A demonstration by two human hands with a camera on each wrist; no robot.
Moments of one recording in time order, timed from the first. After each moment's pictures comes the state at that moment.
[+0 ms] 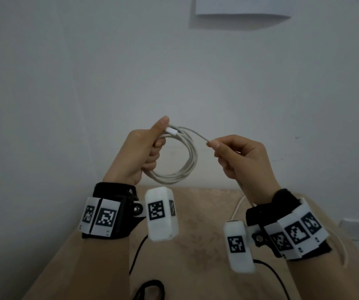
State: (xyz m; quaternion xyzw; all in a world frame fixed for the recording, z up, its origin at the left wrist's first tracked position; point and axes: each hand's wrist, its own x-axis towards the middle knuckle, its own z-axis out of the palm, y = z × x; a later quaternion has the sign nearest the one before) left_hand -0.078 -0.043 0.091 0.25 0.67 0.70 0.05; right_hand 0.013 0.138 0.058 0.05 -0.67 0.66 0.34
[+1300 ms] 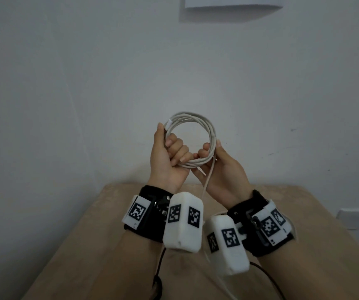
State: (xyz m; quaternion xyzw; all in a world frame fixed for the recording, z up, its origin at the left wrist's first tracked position) left_hand -0.072 0.025 0.060 0.14 0.23 0.93 0.25; right_hand -0.014 0.125 0.030 0.04 -0.33 0.93 0.13
